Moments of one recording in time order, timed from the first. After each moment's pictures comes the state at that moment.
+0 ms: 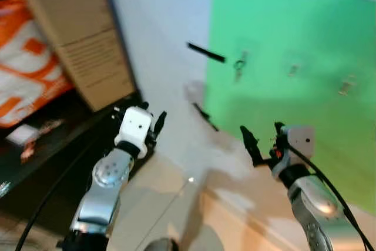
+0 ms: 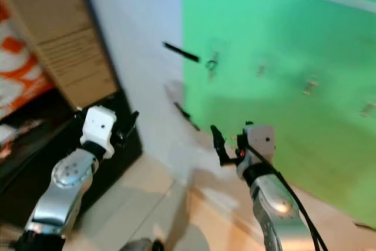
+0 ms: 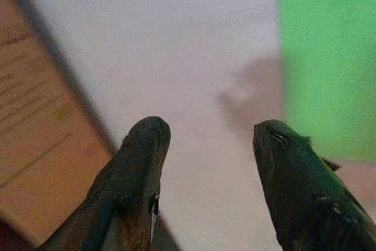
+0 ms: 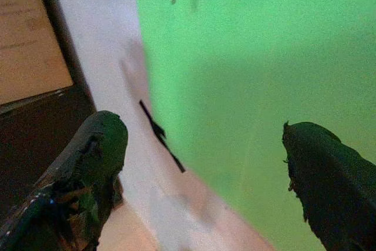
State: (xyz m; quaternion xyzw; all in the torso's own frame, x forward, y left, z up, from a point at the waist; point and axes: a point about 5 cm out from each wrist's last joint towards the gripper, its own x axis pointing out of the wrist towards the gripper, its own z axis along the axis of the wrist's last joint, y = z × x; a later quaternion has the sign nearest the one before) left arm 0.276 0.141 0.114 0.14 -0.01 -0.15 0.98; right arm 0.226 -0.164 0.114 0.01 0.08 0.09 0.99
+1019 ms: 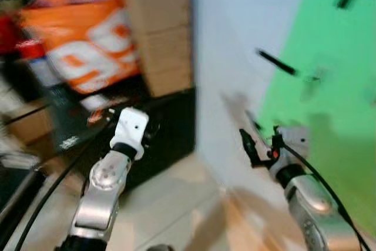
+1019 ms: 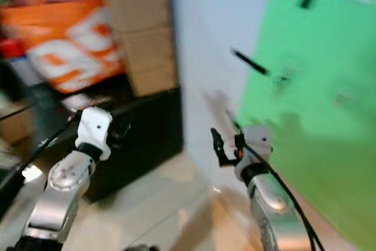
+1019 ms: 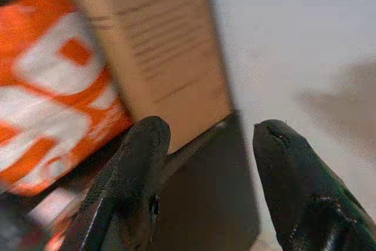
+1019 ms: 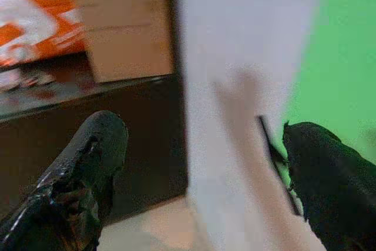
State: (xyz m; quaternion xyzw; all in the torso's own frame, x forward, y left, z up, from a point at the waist) left arm 0.271 0.142 0.115 0.12 0.00 -0.13 0.98; right arm 0.230 -0.165 0.108 0.00 0.10 0.08 0.99
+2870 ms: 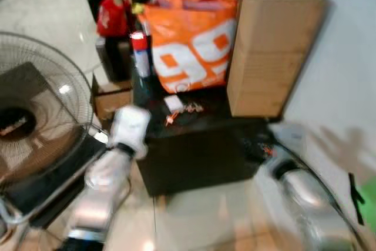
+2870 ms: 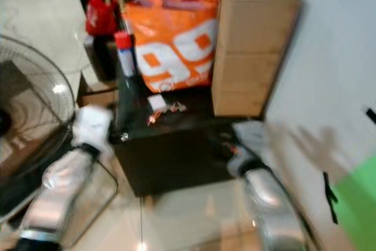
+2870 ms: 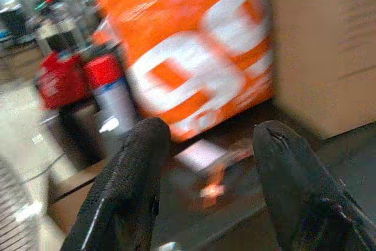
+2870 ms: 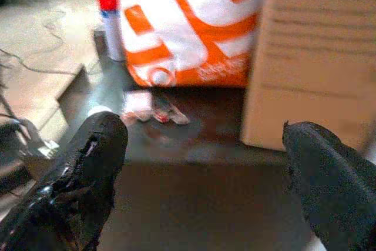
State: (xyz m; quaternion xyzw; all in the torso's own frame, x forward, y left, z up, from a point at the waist) left arm 0.269 0.151 0.116 0.11 0.01 -0.13 0.99; right arm 0.238 -0.148 0.109 0.00 0.09 0.11 0.99
